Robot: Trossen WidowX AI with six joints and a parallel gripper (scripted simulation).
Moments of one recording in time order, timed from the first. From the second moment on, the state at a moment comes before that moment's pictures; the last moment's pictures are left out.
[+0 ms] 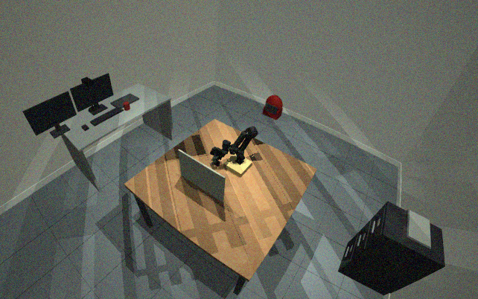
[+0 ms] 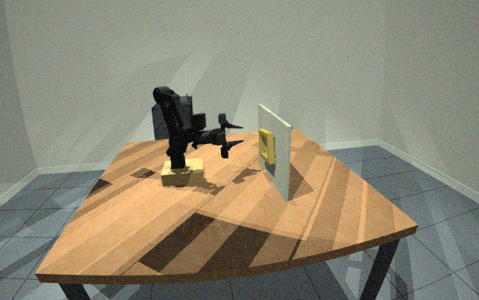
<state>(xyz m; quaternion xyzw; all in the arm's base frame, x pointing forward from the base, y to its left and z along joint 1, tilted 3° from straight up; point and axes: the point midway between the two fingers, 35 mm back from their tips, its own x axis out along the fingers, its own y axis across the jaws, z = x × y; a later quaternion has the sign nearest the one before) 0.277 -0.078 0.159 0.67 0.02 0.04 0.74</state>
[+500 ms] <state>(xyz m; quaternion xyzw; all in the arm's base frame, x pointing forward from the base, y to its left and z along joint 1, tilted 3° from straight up) 0.337 -0.070 0.159 0.67 0.02 0.04 0.74</state>
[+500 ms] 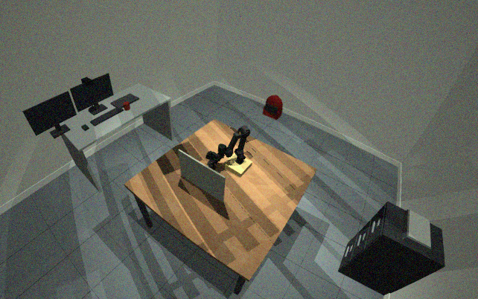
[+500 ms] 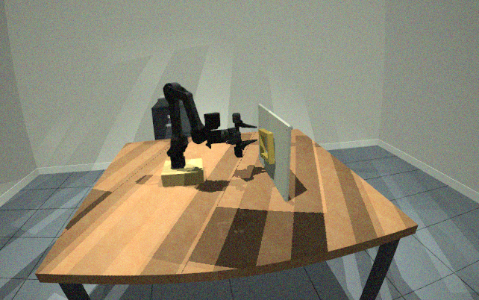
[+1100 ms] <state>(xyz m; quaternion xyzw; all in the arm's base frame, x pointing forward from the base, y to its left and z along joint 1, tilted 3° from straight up) 0.350 -0.069 0.160 0.67 0.02 0.04 0.74</state>
